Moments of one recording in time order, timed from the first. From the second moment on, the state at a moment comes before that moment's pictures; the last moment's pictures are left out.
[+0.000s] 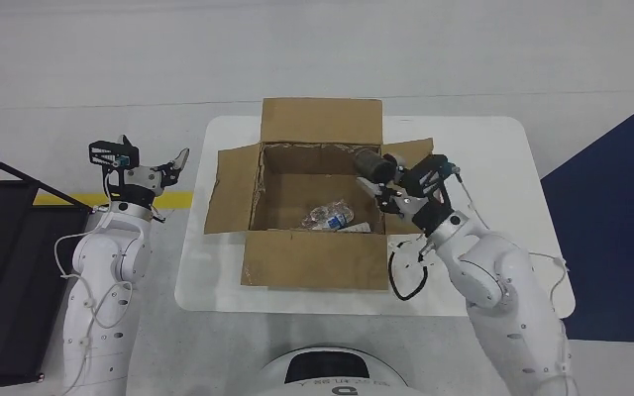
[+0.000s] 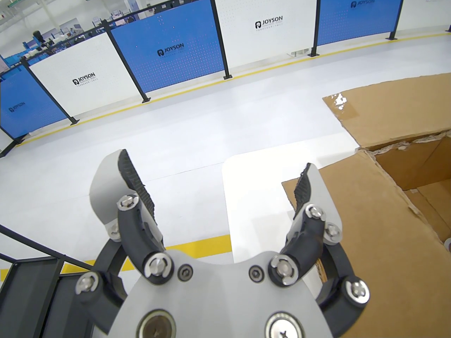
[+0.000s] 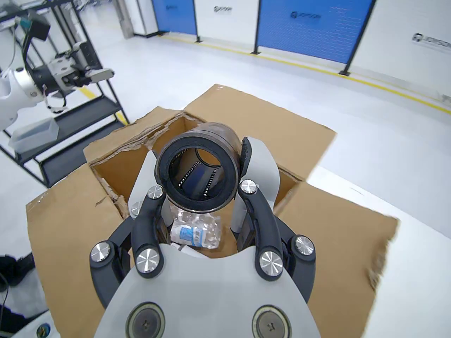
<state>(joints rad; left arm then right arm) 1.53 -1.23 -1.71 -1.70 1.39 -0.21 -0.01 -1.66 -1.18 1.47 -2.12 -1.08 -0.30 0.32</state>
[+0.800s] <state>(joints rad) 1.53 -1.23 -1.71 -1.70 1.39 -0.21 -0.01 -1.86 -1.17 1.87 -1.82 -0.44 -0.18 0.40</state>
